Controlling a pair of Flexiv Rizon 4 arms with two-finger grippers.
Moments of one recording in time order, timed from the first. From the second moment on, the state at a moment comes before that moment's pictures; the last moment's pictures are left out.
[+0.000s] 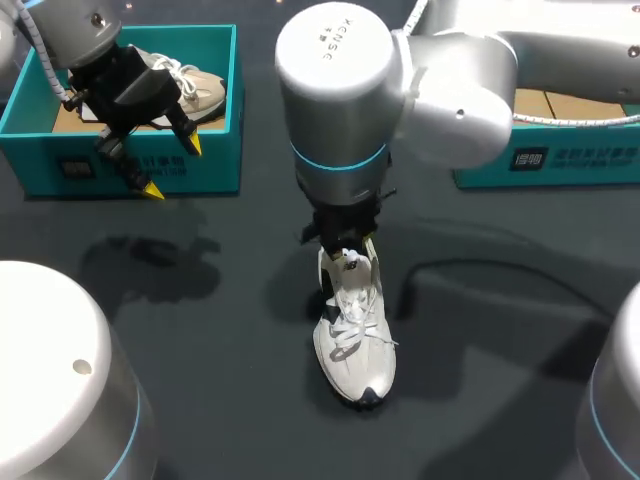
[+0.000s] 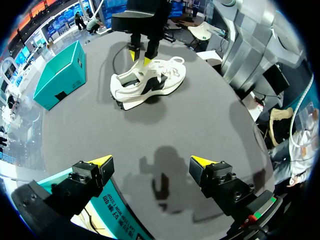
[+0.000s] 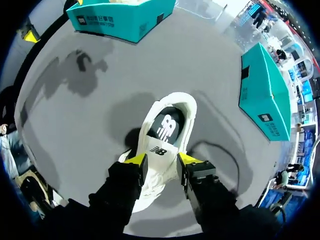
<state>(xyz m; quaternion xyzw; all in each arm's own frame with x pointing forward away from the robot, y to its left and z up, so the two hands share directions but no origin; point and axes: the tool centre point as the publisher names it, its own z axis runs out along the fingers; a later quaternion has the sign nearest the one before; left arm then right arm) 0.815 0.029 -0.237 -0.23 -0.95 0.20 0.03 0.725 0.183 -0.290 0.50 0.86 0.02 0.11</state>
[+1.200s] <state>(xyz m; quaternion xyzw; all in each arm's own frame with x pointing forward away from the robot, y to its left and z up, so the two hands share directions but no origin) 0.815 0.029 -0.237 -0.23 -0.95 0.20 0.03 0.782 0.179 -0.254 0.08 0.98 0.01 0.16</state>
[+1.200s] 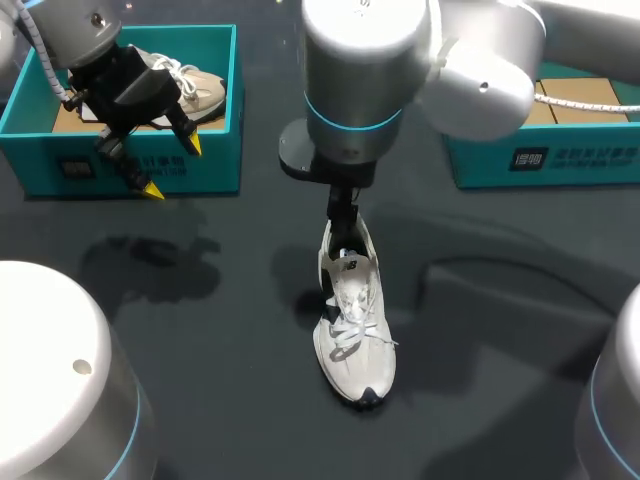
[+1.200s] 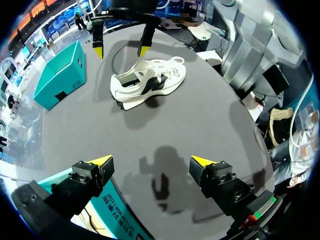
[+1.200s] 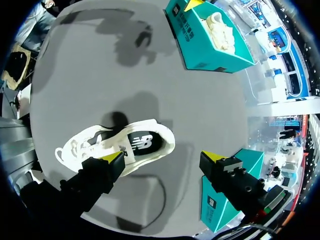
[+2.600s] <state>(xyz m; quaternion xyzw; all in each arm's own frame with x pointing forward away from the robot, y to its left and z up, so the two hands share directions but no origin) 0.815 0.029 -0.237 -0.23 -0.95 0.20 0.03 0.825 0.182 -0.351 -0.03 1.00 0.01 0.10</state>
